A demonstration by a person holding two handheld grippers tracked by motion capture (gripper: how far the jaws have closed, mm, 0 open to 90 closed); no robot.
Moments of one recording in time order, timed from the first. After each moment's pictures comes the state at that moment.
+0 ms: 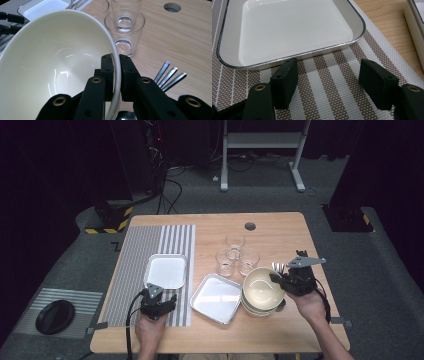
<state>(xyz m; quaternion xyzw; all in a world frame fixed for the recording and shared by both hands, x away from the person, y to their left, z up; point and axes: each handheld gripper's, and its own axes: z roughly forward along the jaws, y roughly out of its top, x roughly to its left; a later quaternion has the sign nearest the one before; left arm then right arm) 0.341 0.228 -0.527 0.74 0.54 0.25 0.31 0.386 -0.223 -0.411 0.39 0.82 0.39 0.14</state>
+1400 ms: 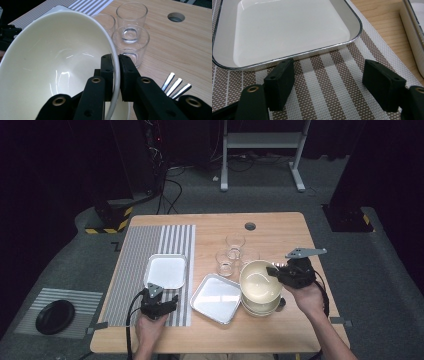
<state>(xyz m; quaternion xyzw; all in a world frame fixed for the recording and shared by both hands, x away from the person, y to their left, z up) 0.343 0.227 -0.528 0.74 0.54 0.24 0.33 0.393 -0.213 -0.384 0.40 0.81 0.41 0.12</state>
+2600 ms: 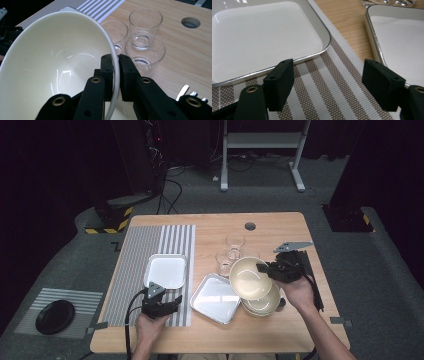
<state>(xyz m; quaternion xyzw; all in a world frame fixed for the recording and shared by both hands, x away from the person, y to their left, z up) 0.337 0.218 -0.512 0.74 0.51 0.21 0.40 0.404 -0.185 -0.373 0.38 0.83 0.40 0.10</state>
